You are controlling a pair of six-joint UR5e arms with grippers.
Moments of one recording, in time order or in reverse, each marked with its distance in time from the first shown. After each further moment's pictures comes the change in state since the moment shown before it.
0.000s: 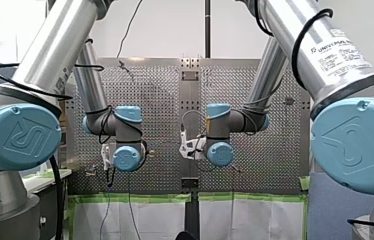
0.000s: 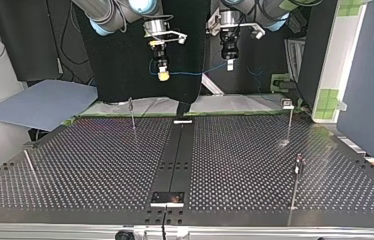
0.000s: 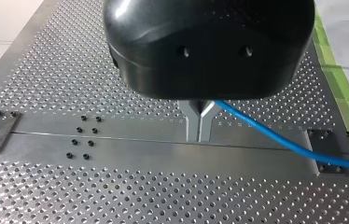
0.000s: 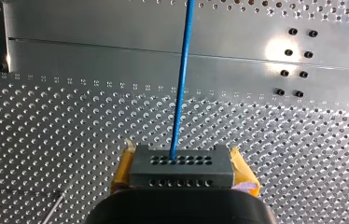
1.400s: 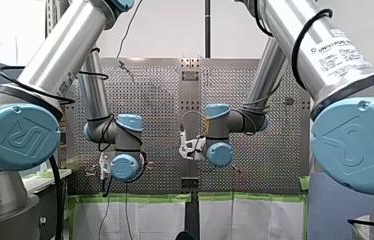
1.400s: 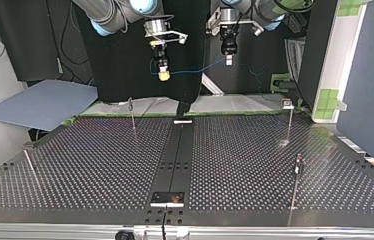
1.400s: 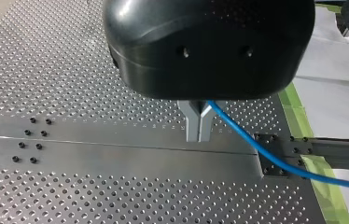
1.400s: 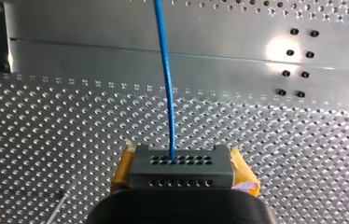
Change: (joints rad) left arm -0.012 -0.087 -0.002 -0.015 0.000 0.005; right arm 0.008 0.008 -0.008 0.008 0.010 0.004
